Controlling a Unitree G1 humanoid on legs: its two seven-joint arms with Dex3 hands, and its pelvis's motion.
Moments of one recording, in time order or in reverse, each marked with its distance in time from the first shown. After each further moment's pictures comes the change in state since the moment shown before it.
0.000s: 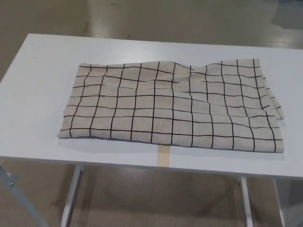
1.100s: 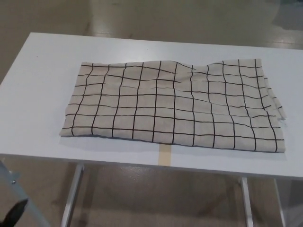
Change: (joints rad) left_arm 0.073 0.033 -0.037 -0.570 0.124 -0.377 0.006; right_arm 0.084 0.064 0.065 -0.047 0.052 -0.144 0.035
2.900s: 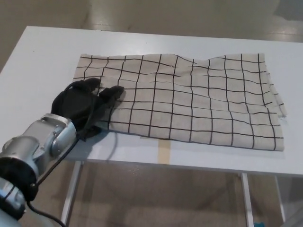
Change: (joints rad) left_arm -1.041 0.183 -0.996 0.814 0.845 0.311 0.272; right_arm 0.012 -0.030 0.024 0.028 -0.031 -0.061 -0.010
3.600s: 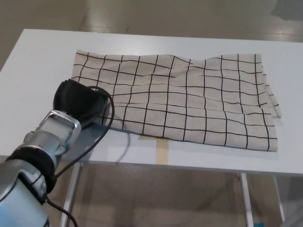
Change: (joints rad) left_arm -0.105 -0.103 -0.178 0.249 0.096 0.194 0.230; right_arm -0.004 0.009 0.003 0.017 0.004 -0.020 0.005
